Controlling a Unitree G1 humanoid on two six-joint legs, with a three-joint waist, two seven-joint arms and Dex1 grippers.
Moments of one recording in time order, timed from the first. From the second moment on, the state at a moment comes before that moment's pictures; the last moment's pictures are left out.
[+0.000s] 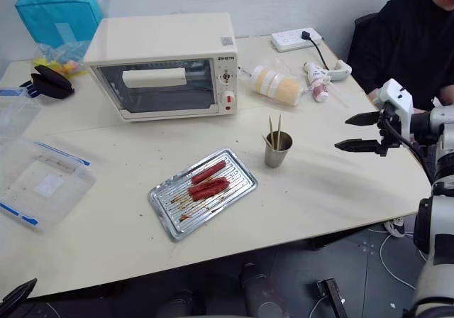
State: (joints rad) left arm 0.87 0.52 0.97 -0.35 -0.57 0.31 -0.85; right arm -1.12 -0.93 0.03 1.14 0.04 0.01 1.54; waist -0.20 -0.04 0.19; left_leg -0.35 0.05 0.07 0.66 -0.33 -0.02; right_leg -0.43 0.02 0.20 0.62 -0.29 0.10
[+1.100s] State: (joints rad) left arm -0.09 1.07 0.36 -0.69 -1.17 0.65 -0.49; right arm -0.78 -0.58 -0.12 0.10 0.36 0.90 0.77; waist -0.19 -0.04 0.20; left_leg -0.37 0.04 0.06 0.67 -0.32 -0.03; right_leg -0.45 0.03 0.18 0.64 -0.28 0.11
